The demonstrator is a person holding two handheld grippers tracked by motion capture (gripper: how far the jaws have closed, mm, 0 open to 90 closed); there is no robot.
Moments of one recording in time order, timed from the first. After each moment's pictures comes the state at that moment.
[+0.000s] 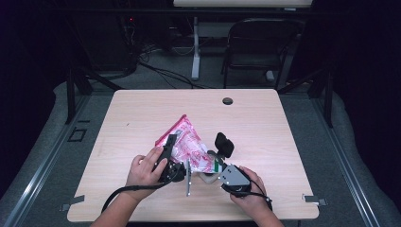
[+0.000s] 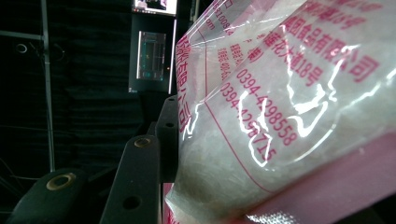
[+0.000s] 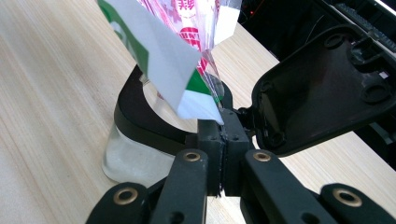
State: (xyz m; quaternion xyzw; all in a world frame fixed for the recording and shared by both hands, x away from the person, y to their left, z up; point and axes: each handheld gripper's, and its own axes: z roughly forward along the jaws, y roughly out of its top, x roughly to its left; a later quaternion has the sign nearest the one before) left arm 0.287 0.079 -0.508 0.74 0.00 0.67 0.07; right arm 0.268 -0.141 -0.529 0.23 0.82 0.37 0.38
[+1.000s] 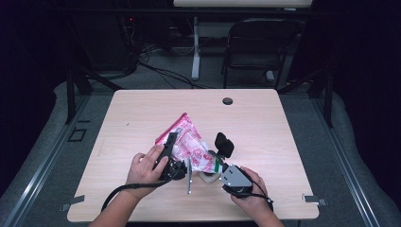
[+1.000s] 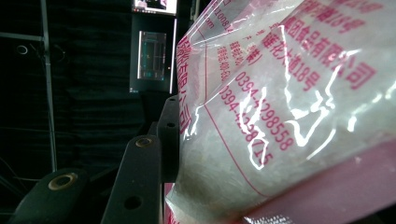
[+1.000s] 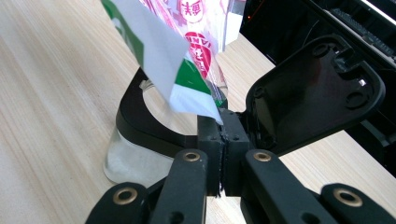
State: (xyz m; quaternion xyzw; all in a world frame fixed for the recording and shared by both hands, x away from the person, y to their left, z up) left arm 0.291 0.077 -0.502 0.74 0.00 0.67 0.07; right arm 0.264 -0.143 -0.524 0.23 0.81 0.37 0.38
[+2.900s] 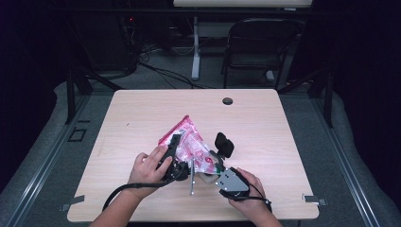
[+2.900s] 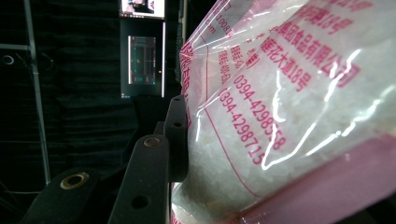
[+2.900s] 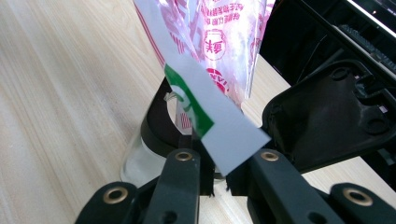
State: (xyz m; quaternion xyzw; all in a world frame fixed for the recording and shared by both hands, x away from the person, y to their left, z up) left arm 0.290 0.069 -0.502 0.75 -0.02 0.66 0.06; right arm 0.257 -0.134 -0.523 0.20 0.82 0.38 0.38
